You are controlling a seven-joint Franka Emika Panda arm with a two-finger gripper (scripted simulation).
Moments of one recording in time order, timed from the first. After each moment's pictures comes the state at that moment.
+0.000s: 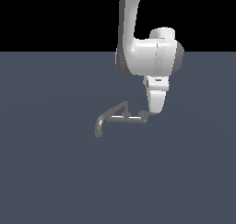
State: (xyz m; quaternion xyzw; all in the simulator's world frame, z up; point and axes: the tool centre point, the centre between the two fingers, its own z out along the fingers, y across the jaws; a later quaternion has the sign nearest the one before) arm 0.041 -0.141 0.061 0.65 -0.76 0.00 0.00
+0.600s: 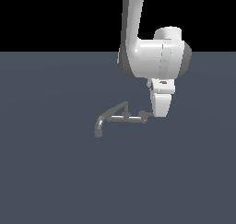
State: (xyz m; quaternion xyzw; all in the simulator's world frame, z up) arm 0.019 -0.150 0.060 0.65 -0.76 0.01 0.00
